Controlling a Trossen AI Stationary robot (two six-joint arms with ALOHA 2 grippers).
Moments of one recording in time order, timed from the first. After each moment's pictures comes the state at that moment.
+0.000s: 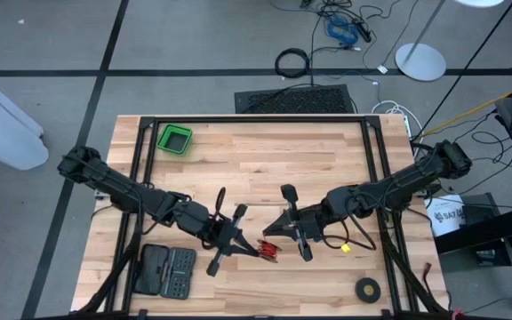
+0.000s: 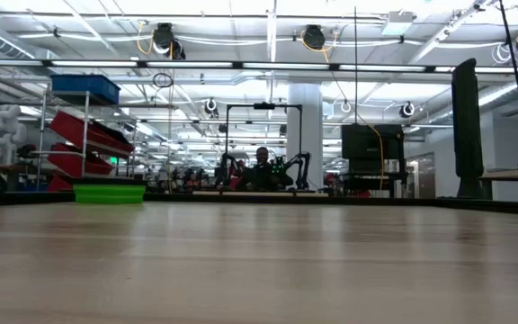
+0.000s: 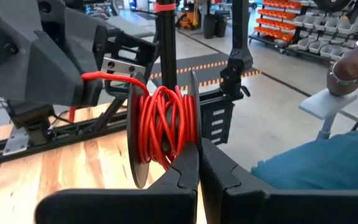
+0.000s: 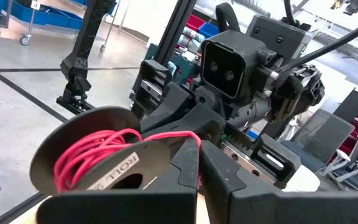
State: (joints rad) left arm -0.42 1.47 1.14 0.16 0.03 0.03; right arm 0.37 1.39 0.99 0.44 0.07 -0.43
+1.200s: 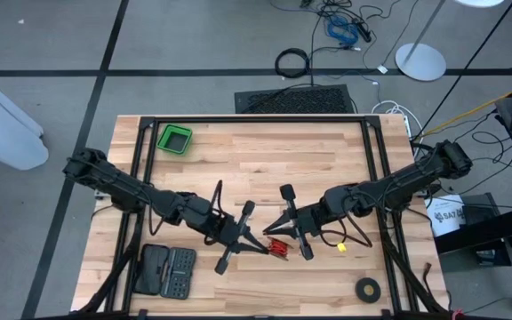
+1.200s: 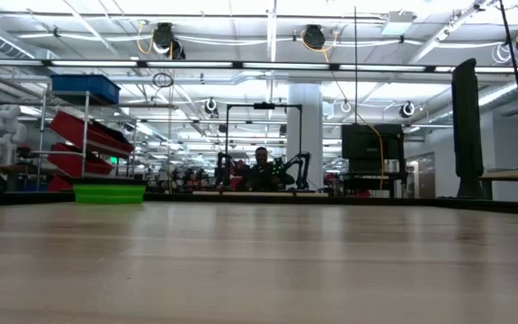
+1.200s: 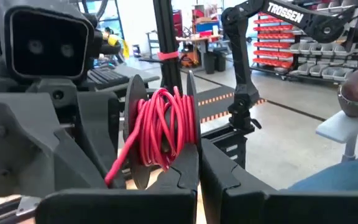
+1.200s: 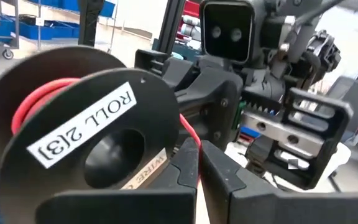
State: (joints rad) left arm -0.38 1.53 1.14 0.40 0.08 0.15; right arm 0.35 1.39 0.99 0.38 0.05 -0.26
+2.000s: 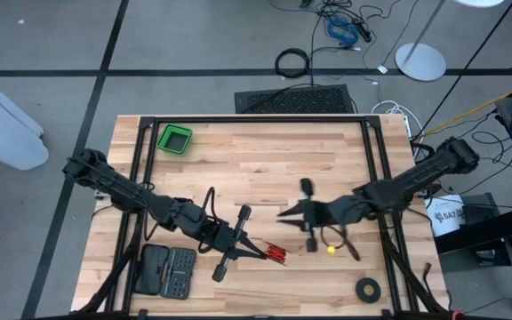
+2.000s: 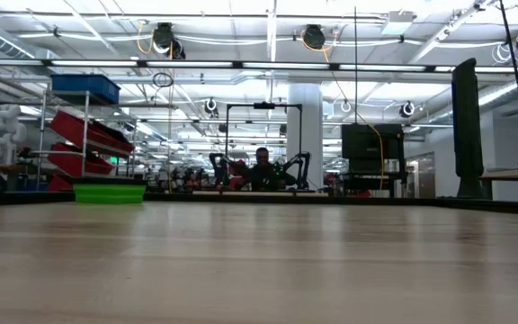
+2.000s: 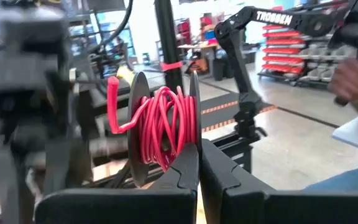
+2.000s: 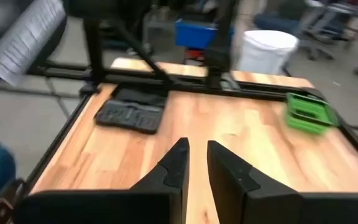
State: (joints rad) left arm -0.43 1.53 1.14 0.44 -0.02 0.16; right arm 0.45 1.28 0.99 -0.03 0.41 0.06
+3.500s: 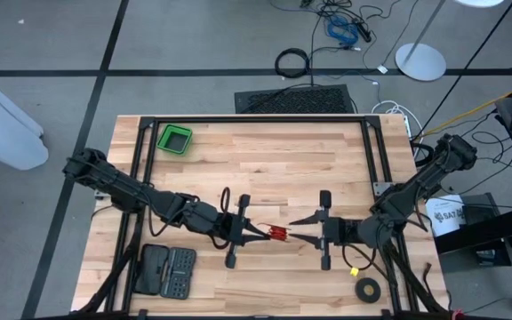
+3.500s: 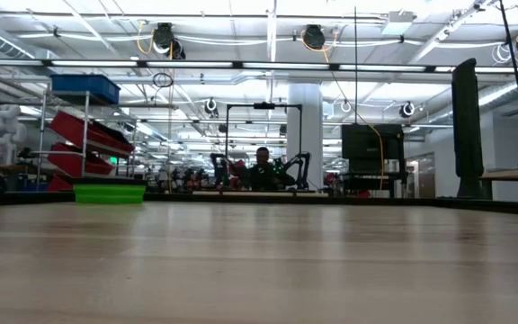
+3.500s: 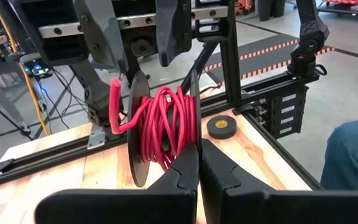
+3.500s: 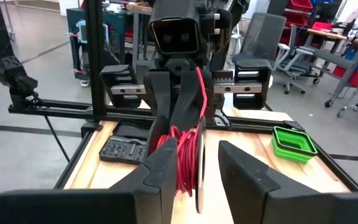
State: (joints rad) left arm -0.39 1.53 1.14 0.22 -0.18 0.20; right arm 0.67 1.26 0.99 0.09 0.73 0.04
